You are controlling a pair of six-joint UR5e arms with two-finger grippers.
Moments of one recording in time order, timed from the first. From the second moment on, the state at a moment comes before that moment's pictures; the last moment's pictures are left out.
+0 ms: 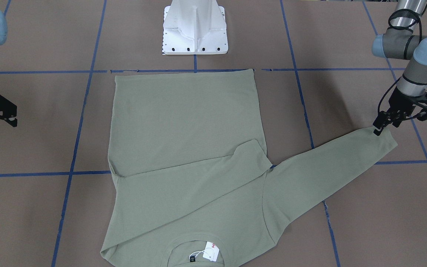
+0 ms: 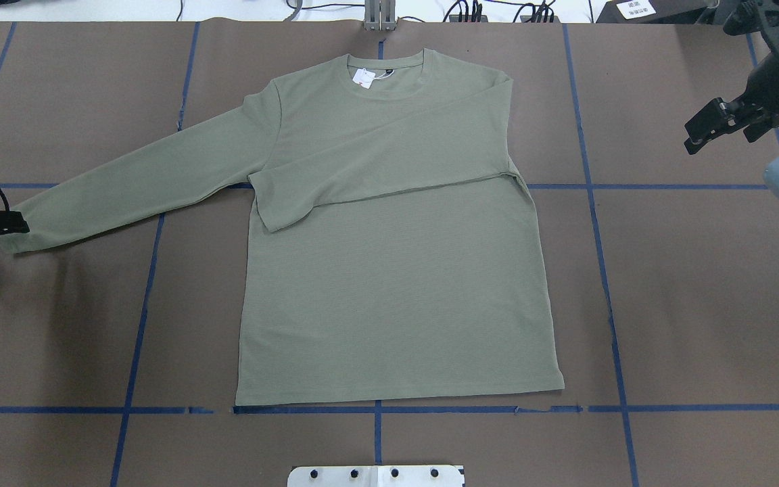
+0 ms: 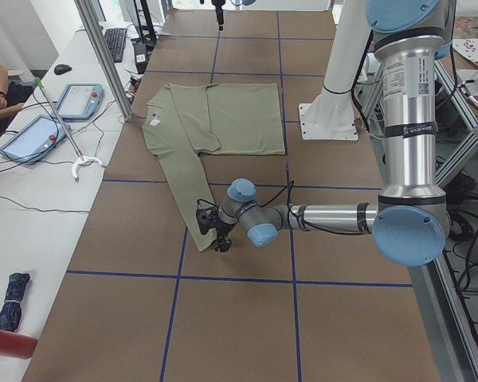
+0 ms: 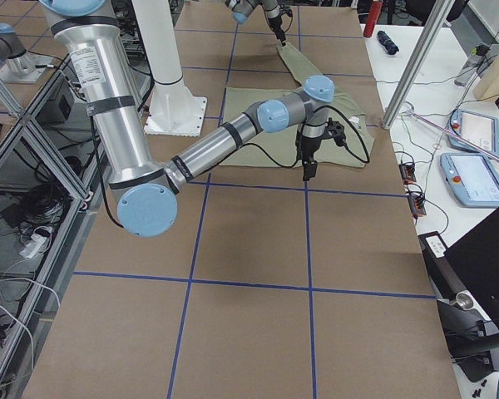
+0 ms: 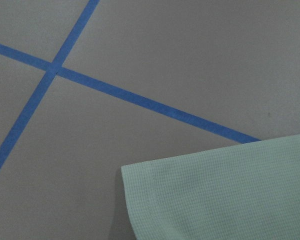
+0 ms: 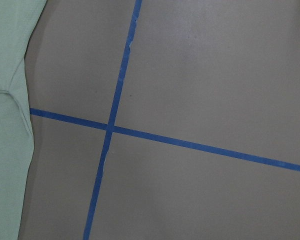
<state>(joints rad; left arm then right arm) -0.91 -1.46 -1.51 -2.50 -1.84 -1.29 1.17 -1.28 1.88 -1.80 2.24 0.34</state>
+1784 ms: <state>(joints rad) -0.91 -1.47 -1.56 -2.49 -1.88 -1.29 1.18 -1.29 1.91 -1.81 2.24 0.35</state>
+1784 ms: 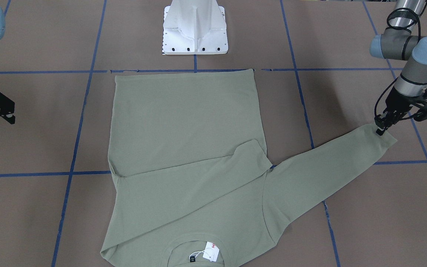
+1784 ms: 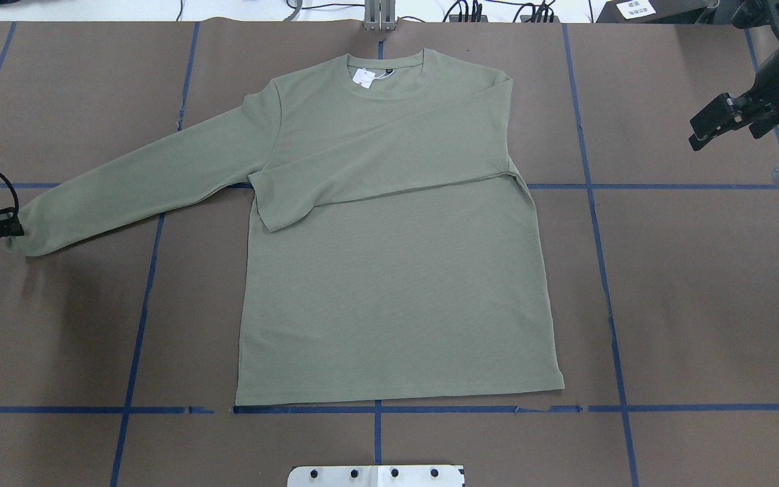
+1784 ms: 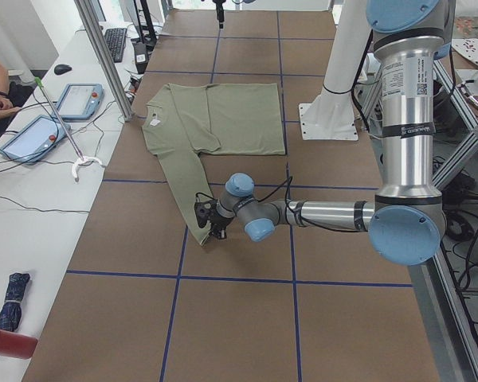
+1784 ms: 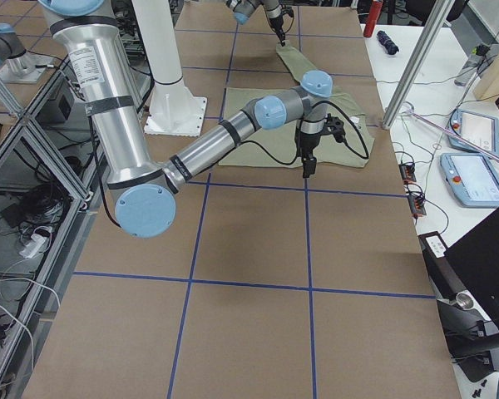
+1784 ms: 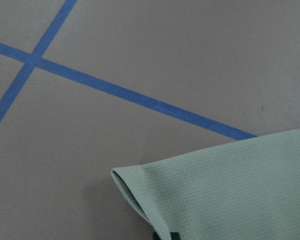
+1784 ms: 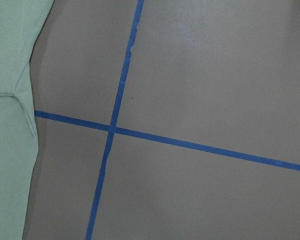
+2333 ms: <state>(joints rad) -0.92 -1.72 -1.69 -2.08 -1.91 -1.29 1.20 -1.34 1.92 -1.81 2.24 0.34</state>
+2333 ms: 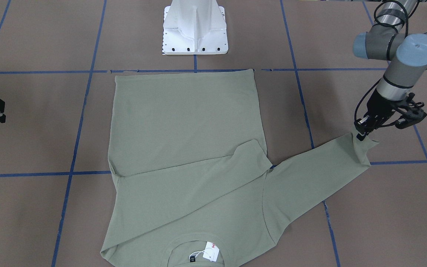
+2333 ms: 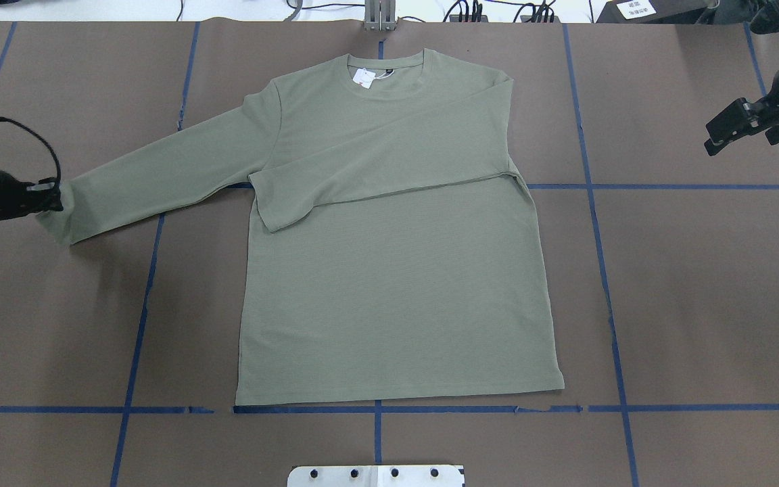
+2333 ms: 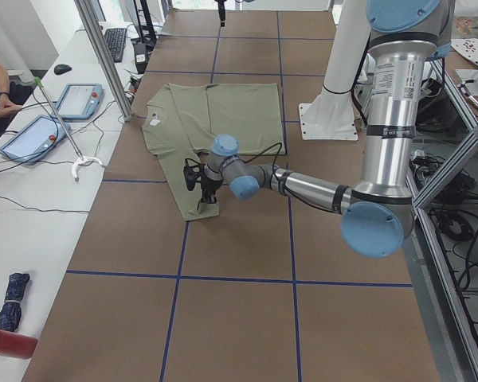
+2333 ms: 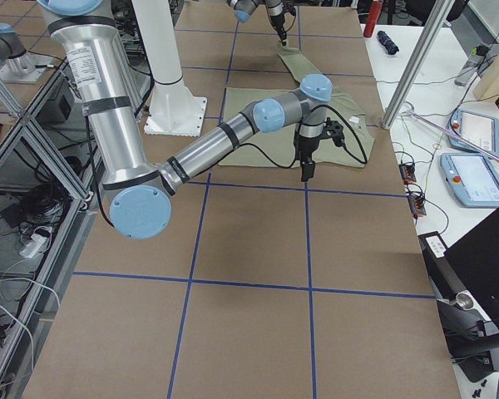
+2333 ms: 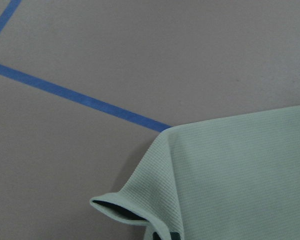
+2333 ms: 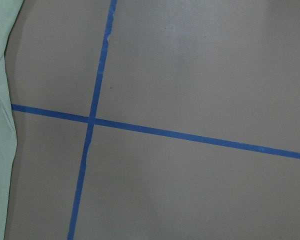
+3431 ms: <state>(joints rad) -0.83 -2.67 -1.25 -1.75 -1.92 -1.69 1.22 -1.44 1.95 -1.80 2.27 0.34</state>
